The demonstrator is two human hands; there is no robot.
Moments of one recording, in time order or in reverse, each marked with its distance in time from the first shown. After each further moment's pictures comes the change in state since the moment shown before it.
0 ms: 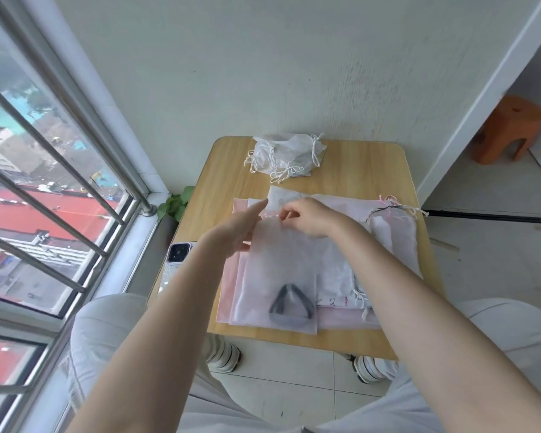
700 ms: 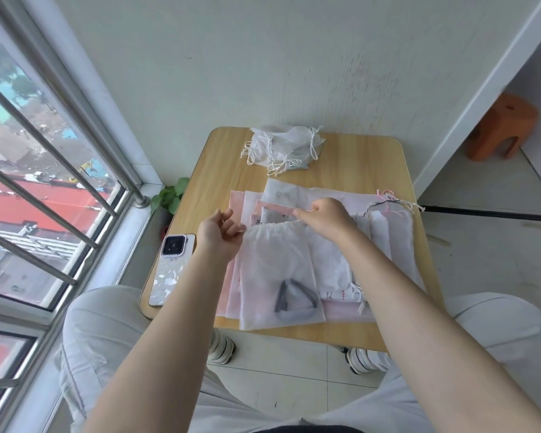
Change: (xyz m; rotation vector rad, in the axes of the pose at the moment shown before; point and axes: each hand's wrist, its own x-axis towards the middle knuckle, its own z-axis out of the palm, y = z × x) left_hand 0.010 -0.040 -0.006 -1.290 0.248 0.059; right_hand -0.008 0.035 0.015 0.052 0.352 0.285
